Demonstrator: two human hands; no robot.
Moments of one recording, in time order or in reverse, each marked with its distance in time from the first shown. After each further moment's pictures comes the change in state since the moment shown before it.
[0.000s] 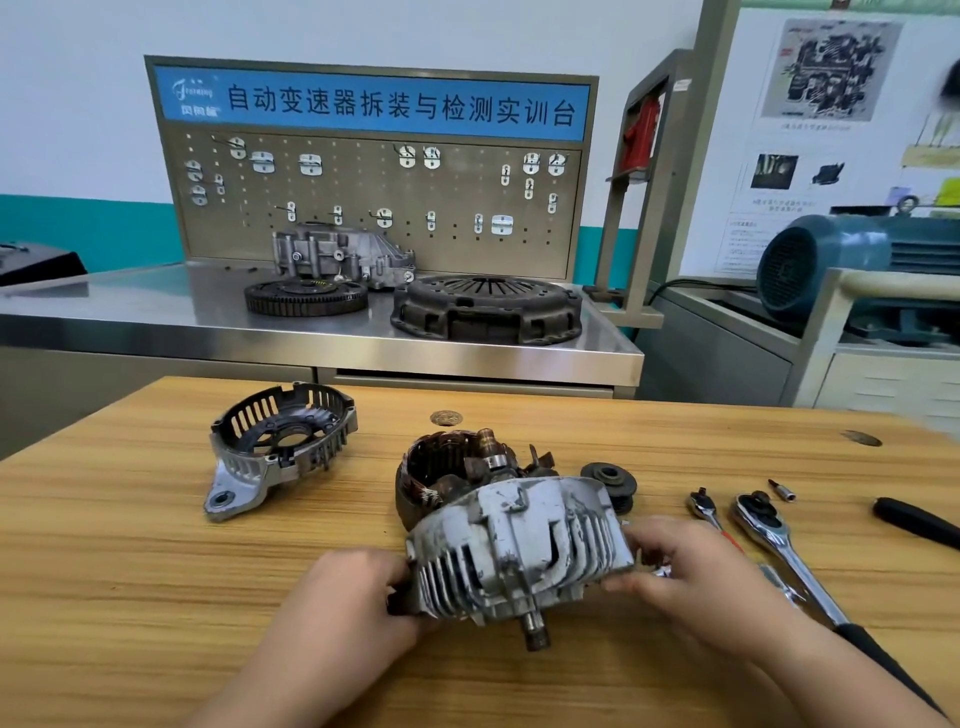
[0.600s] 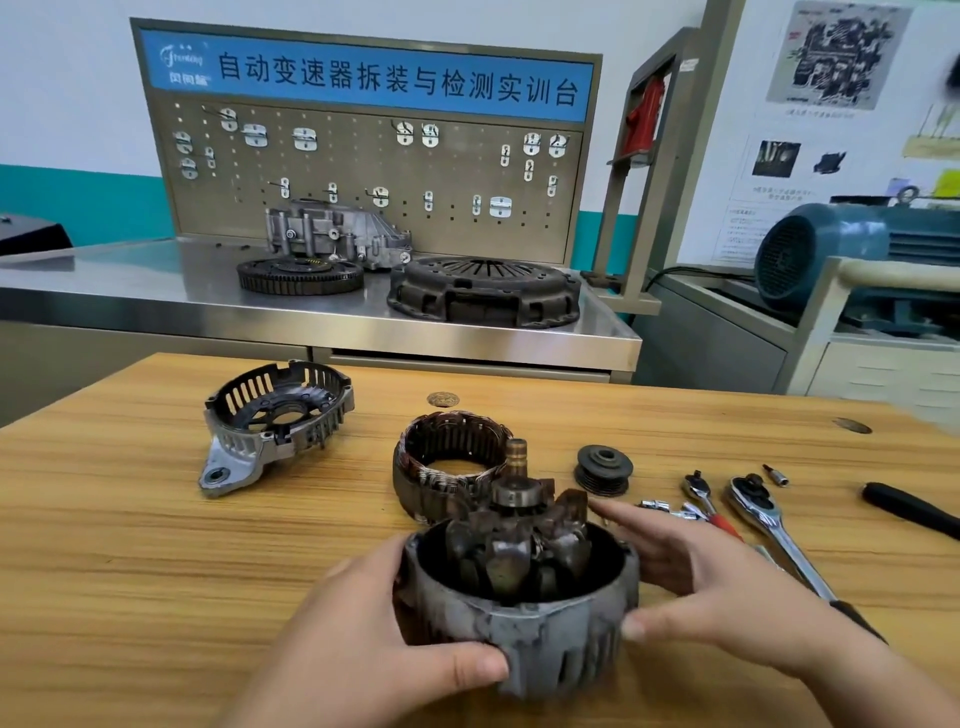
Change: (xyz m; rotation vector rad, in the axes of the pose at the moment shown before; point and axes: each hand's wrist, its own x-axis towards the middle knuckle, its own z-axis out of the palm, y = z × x) left_hand -0.031 0.021 -0.011 -0.467 -0.050 -0.024; right_hand -0.024 -0.019 -0.009 0.489 -0.231 0.104
